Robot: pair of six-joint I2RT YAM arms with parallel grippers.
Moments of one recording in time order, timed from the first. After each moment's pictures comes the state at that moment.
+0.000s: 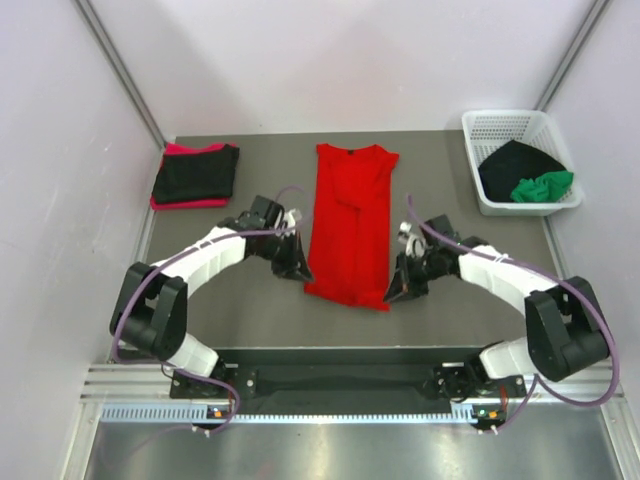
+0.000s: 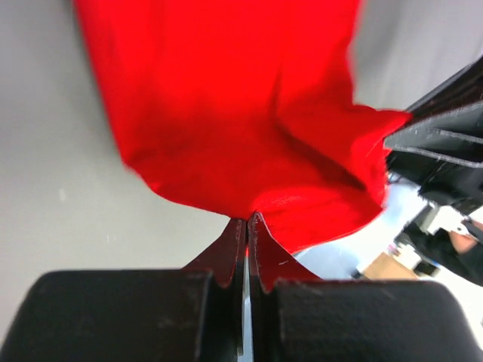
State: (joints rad) left arm -0.43 1.52 0.94 -0.56 0.60 -0.55; right arm 0.41 1.37 0.70 -0.53 -0.68 0.46
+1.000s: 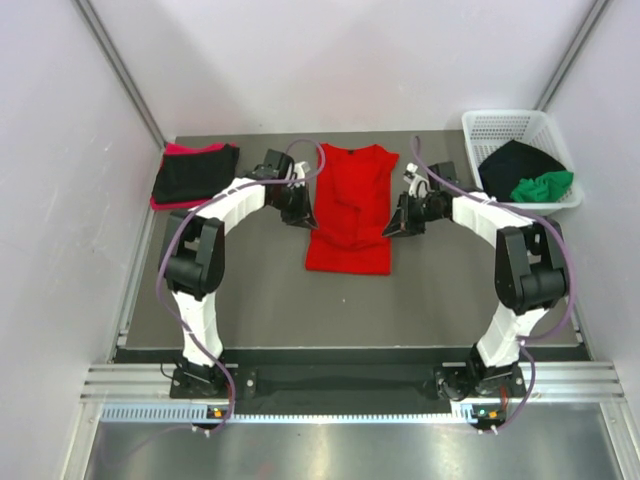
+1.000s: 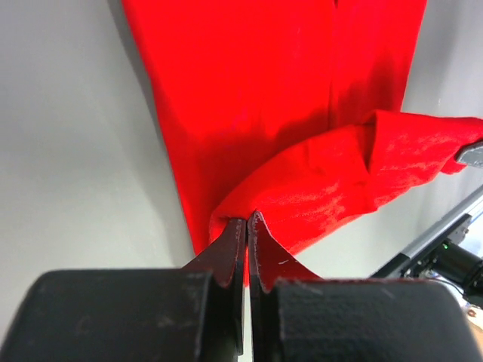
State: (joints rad) left arm -0.33 1.97 1.49 -0.57 0.49 -0.37; right arm 0.21 1.77 1.18 -0.43 -0.67 0.35
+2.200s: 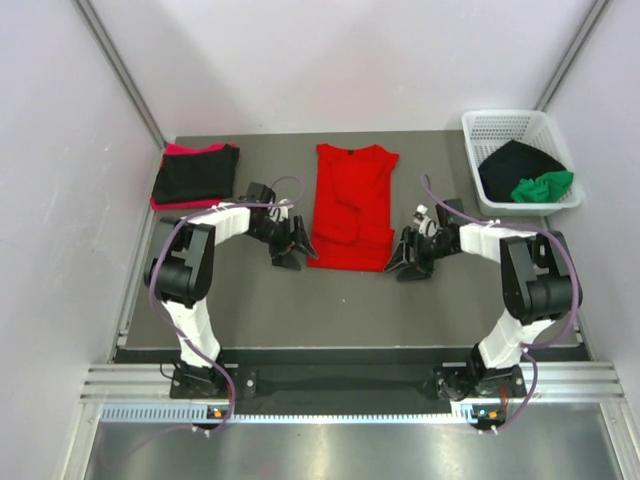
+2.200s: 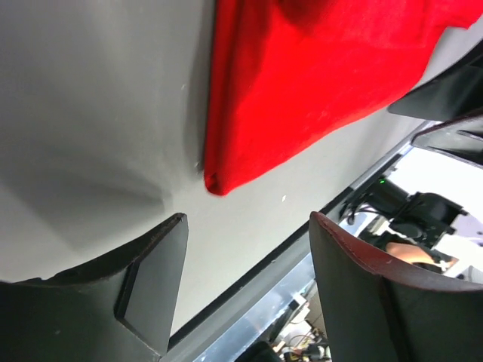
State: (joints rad) left arm -0.25 1.89 1.16 -0.54 0.72 -0.48; right arm 0.17 1.69 0.85 -0.40 -0.77 0.42
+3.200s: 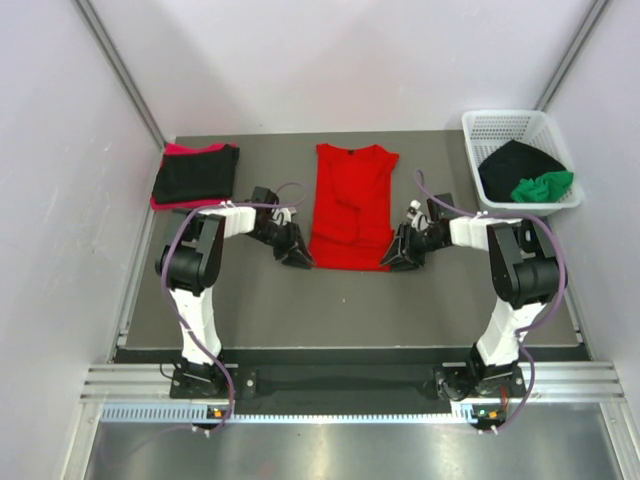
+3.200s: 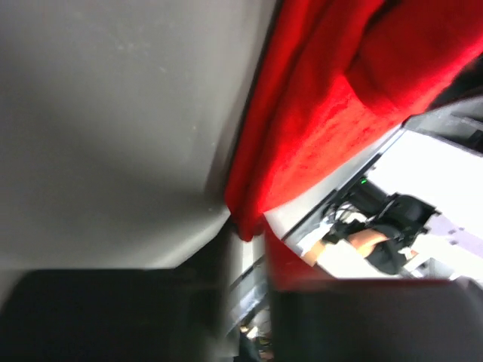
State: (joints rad) left arm -0.25 2.01 1.19 -0.49 0.80 -0.53; right arm 0.20 1.83 0.94 -0.30 -0.77 0.52
